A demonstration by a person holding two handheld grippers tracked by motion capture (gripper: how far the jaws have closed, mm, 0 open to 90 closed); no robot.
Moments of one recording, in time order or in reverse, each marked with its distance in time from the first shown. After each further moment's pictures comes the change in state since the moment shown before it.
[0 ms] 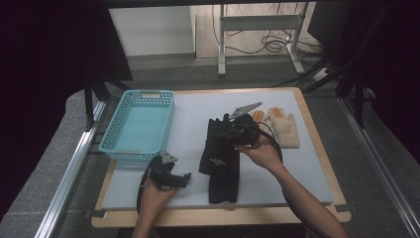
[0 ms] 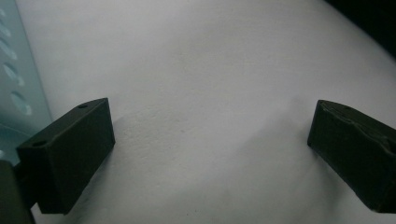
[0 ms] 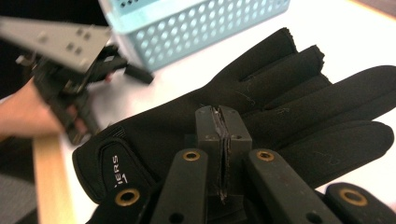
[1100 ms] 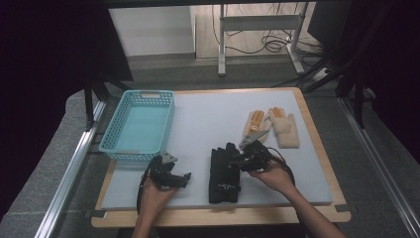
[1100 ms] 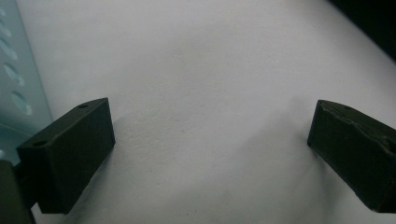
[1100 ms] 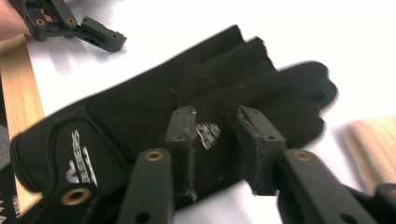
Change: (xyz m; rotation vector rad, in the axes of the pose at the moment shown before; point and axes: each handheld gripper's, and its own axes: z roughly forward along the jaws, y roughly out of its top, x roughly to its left) left arm 0.000 0.000 0.000 0.004 0.000 0.003; right arm 0.005 -0.082 0.008 0.119 -0.029 -0.002
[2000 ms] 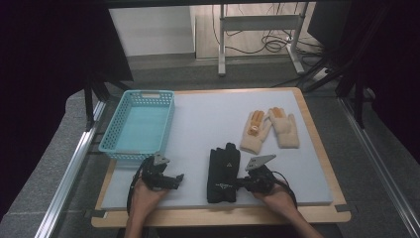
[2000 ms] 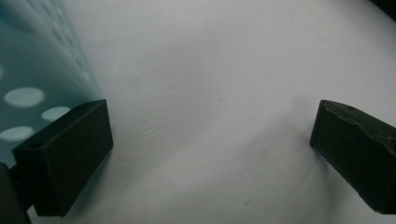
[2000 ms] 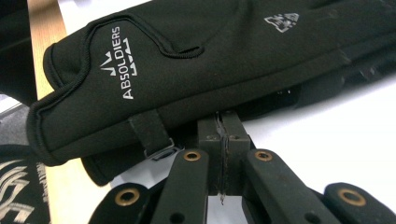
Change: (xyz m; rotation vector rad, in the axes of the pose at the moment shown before) left arm 0.018 -0.012 -0.013 0.006 0.011 0.016; right arm 0.026 -0.064 0.015 -0.052 0.073 0.016
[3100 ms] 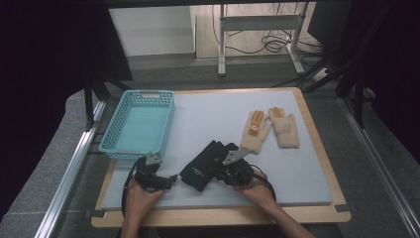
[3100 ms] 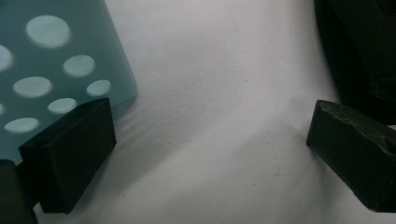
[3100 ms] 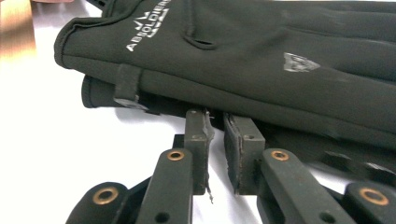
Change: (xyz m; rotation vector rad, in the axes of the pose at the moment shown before) left arm 0.017 -0.009 -0.007 -0.004 -0.023 -0.004; right arm 0.013 0.044 0.043 -0.029 -0.051 -0.074
